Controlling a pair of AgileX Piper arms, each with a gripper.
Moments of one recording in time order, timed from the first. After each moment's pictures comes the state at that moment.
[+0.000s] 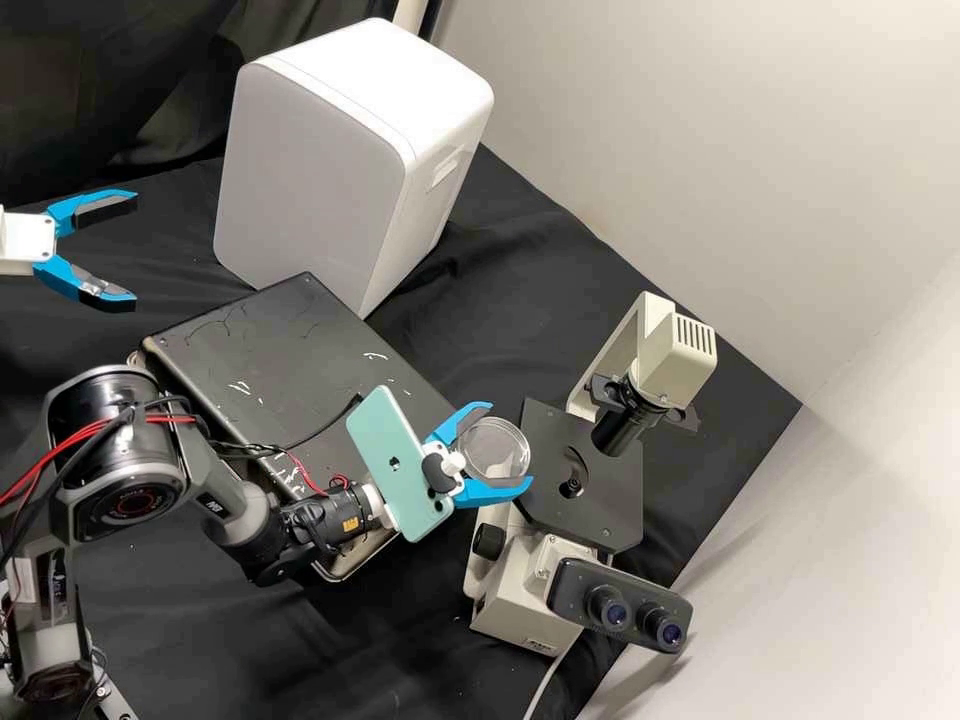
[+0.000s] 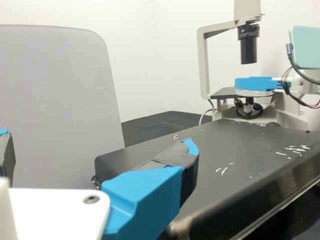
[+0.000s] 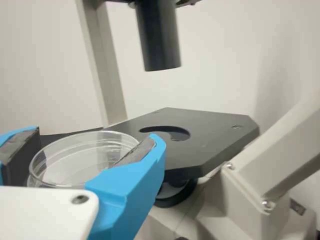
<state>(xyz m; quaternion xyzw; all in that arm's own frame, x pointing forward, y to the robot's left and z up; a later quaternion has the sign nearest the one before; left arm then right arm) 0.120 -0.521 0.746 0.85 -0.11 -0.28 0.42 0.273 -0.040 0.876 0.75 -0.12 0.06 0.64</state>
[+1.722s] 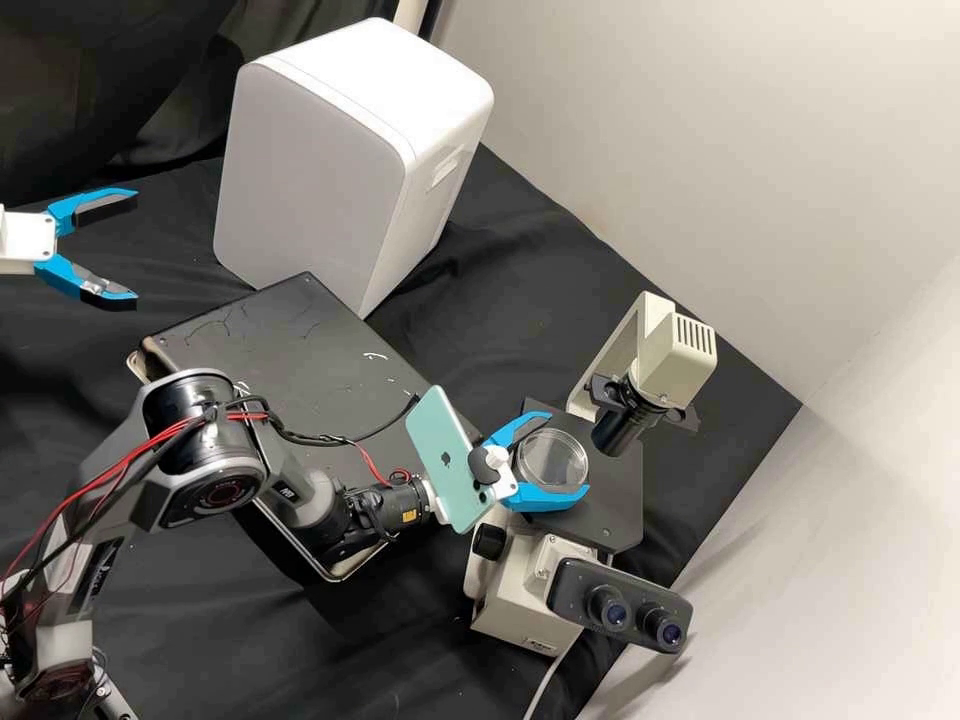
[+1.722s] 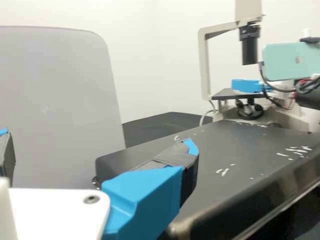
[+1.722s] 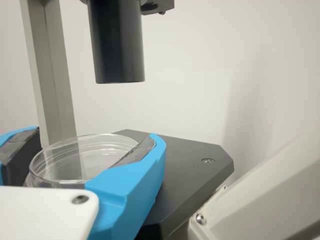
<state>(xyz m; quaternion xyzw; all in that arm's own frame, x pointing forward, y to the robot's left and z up) 0.121 -0.521 0.746 0.86 -0.11 -0.27 0.42 0.338 -0.068 0.883 0.73 -0.17 0.03 0.67</state>
